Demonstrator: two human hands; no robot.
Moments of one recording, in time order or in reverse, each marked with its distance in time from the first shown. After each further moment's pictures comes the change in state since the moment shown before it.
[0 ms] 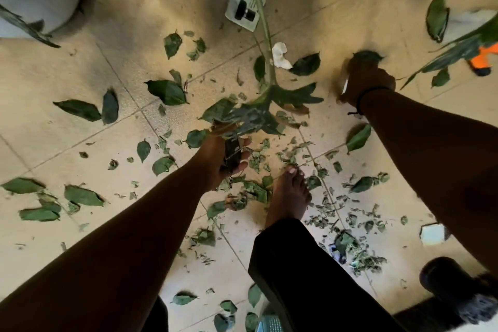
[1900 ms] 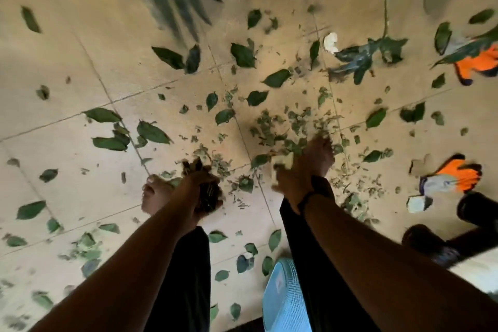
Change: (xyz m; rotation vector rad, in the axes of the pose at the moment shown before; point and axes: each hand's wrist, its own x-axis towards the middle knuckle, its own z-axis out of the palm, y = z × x) left_hand -0.177 -0.109 -0.199 -0.205 0.154 -0.113; right_hand -0.303 -0.187 0.095 0.884 -0.249 0.333
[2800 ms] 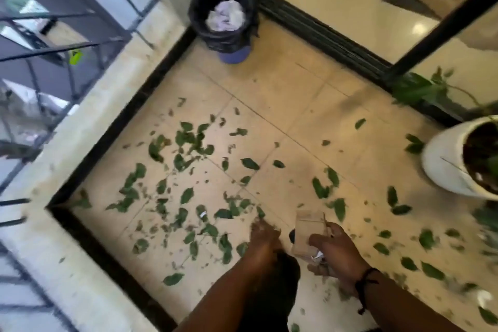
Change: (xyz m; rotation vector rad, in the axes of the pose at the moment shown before) left_hand -0.209 -0.116 -0.327 -0.617 0.068 0.225; right_hand -0.428 -0.145 0.221 -0.549 -0.653 -0.205
